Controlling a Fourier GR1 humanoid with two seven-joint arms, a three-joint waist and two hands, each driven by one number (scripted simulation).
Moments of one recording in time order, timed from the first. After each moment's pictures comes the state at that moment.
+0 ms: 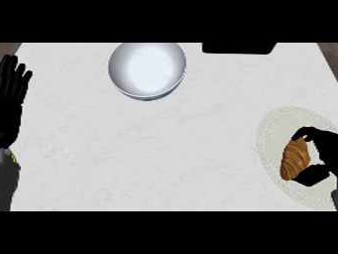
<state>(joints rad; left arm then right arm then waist) -0.26 0.29 0.22 -1.49 0.13 0.01 -0.02 -0.11 -0.43 -0.03 -1.29 0.89 0.13 0.09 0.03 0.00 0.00</state>
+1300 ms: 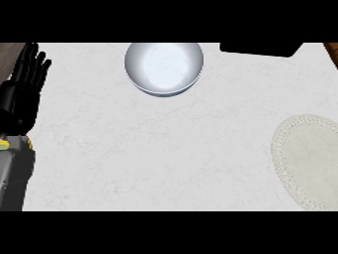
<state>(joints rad) -0.35 0.26 0.16 -1.46 0.12 0.01 -0.02 -1.03 -0.72 -0.14 -0.61 0.77 0.32 -0.69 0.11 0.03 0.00</state>
